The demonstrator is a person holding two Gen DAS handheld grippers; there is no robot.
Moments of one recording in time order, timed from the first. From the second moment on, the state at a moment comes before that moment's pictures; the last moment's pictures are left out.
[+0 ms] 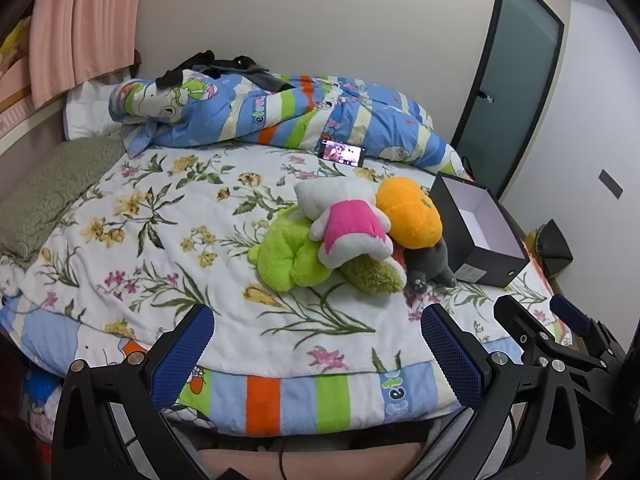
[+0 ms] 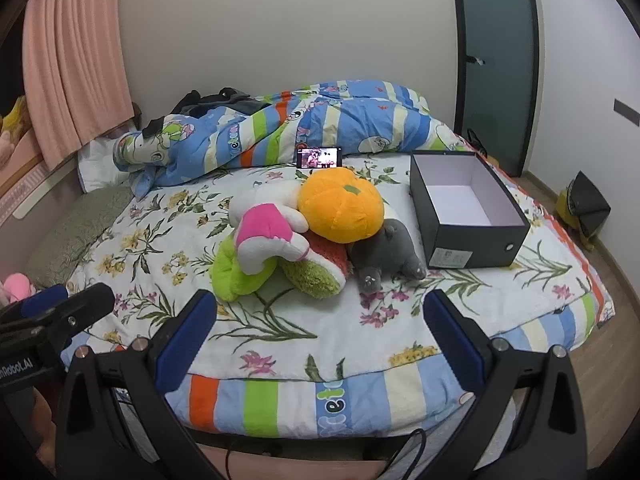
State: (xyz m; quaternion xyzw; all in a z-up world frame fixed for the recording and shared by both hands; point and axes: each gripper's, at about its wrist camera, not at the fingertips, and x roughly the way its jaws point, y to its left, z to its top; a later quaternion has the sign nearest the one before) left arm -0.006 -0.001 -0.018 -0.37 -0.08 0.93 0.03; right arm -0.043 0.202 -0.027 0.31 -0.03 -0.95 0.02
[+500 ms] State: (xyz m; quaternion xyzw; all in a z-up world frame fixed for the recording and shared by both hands) left arm -0.006 -0.007 -0.020 -0.37 -0.08 0.92 0.03; right arm -0.047 0.190 -0.030 0.32 0.00 -0.95 0.02
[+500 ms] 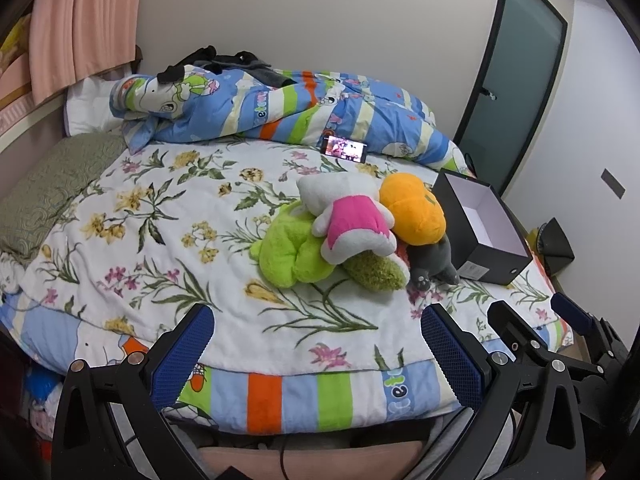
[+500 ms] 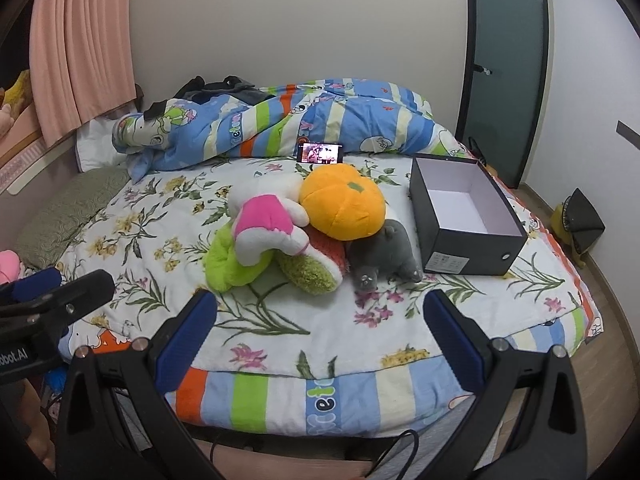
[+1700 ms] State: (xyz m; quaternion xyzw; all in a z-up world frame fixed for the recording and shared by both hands) left arm -0.006 -0.012 -0.026 -0.38 -0.10 0.92 0.04; right arm -0.049 0.193 -0.036 0.32 -0.02 -0.94 0.07
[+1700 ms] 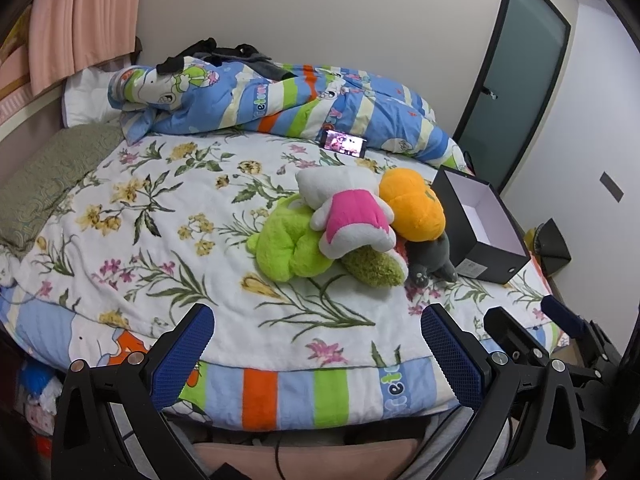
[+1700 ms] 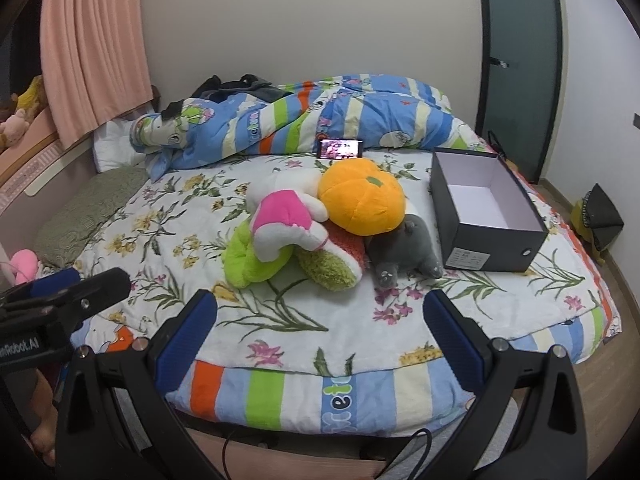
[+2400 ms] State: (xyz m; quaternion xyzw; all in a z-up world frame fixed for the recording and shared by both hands) left arm -0.017 -0.029 -0.027 -0.38 -0.14 0.91 0.04; right arm -0.054 0.202 -0.048 0.33 -0.07 -0.93 0.12
